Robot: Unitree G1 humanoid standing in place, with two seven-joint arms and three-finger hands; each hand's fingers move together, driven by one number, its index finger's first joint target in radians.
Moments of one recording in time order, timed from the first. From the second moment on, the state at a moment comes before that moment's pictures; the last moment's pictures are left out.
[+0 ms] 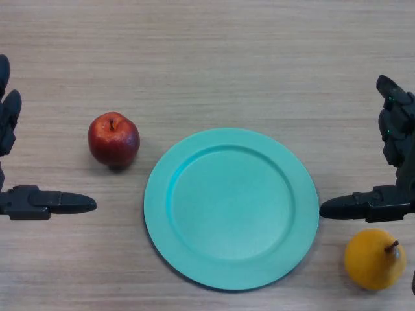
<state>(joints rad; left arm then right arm) -0.03 0.33 0.29 -0.27 -0.17 0.14 -0.16 -0.08 -0.26 -0.11 -0.35 0.18 0.43 0.10</state>
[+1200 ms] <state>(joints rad) -0.03 0.33 0.31 -0.26 -0.17 0.15 -0.18 0.15 -0.24 -0.28 -0.32 0.01 0.13 0.34</state>
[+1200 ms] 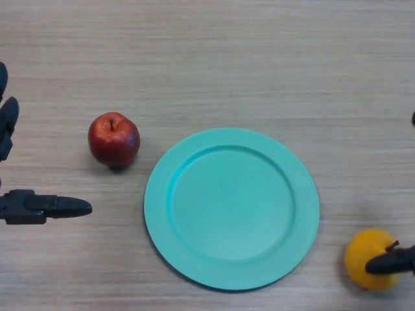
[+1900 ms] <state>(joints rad) -0.03 0.32 0.29 -0.27 -0.17 0.15 -0.18 0.28 -0.17 -0.22 -0.10 0.01 -0.17 0.23</state>
